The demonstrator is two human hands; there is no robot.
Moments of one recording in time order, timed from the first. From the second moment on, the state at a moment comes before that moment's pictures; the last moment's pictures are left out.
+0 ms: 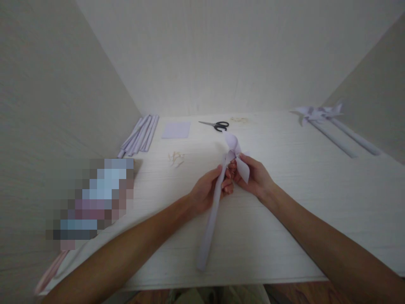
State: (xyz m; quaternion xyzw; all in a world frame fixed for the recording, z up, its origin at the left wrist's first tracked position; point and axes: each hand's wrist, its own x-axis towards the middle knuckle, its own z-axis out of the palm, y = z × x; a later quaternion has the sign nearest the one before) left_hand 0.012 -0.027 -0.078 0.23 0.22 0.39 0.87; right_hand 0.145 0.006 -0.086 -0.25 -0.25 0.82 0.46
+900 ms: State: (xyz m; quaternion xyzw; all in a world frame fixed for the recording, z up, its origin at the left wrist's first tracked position) left_hand 0.011 -0.025 -0.076 0.23 0.20 0.37 0.88; right_hand 0.145 0.007 -0.086 -0.31 -0.22 0.80 0.46
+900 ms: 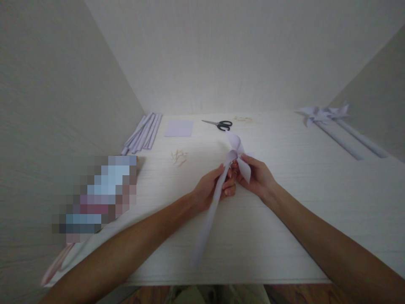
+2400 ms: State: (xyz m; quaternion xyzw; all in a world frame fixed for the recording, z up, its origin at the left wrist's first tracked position) left_hand 0.011 -0.027 -0.073 0.32 0.25 0.35 0.85; right_hand 0.136 0.002 -0.077 -0.31 -0.28 0.76 0.50
